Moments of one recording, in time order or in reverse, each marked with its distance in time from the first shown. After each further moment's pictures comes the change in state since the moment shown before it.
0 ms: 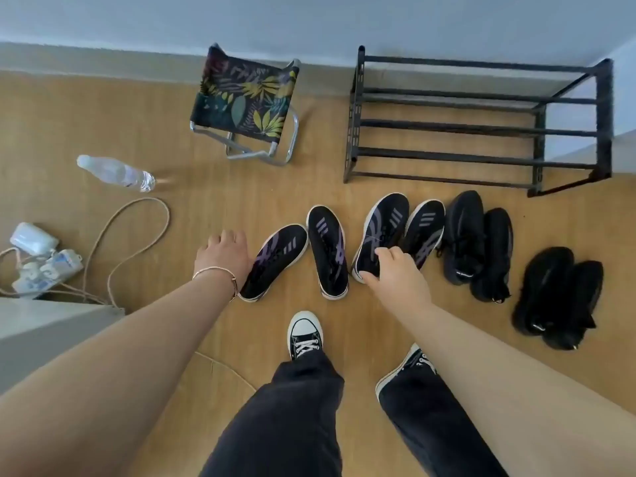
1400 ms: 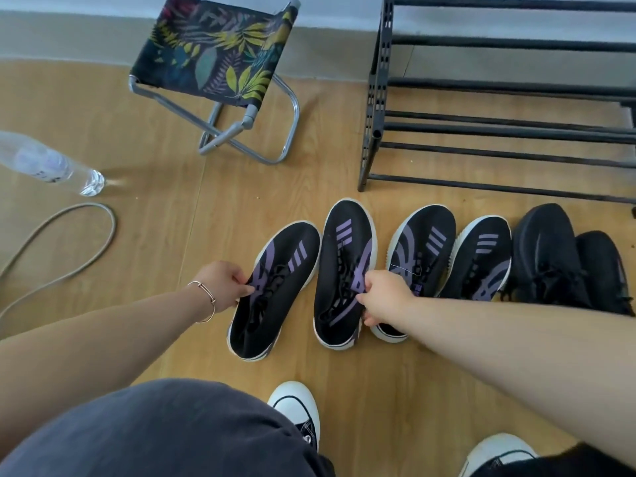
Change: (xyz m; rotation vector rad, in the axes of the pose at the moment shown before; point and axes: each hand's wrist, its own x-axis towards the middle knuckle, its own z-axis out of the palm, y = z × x) left_hand 0.172 0.014 0.183 -0.691 -0.158 -0.147; right_hand 0.200 0.044 0.175 0.382 -0.243 0.144
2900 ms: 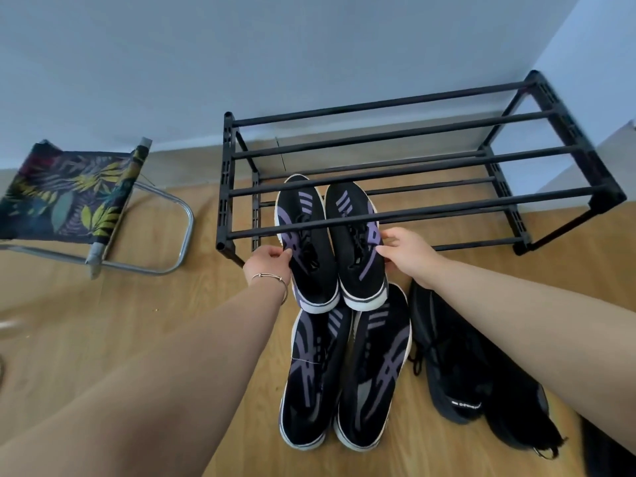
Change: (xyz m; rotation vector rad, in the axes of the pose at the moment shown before) left_hand 0.044 0.347 0.070 -0.488 0.399 0.088; right_hand 0.087 0.110 -0.266 0.494 0.301 -0.212
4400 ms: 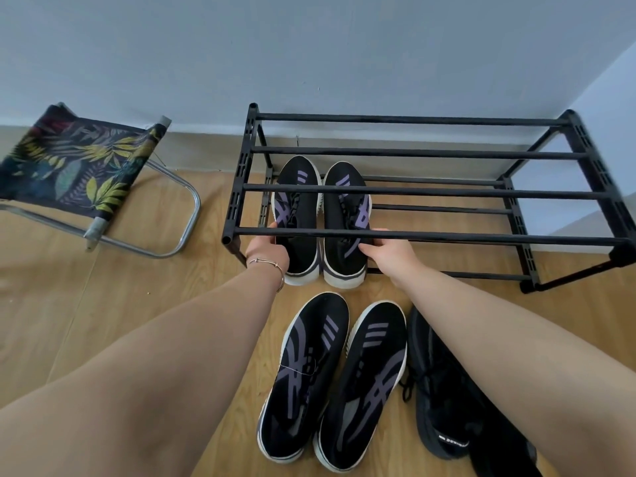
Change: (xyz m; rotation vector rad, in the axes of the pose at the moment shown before) left_hand 0.030 0.010 0.005 -0.237 -0.044 -0.091; right_hand 0.037 -0.022 0.029 0.040 0.037 0.001
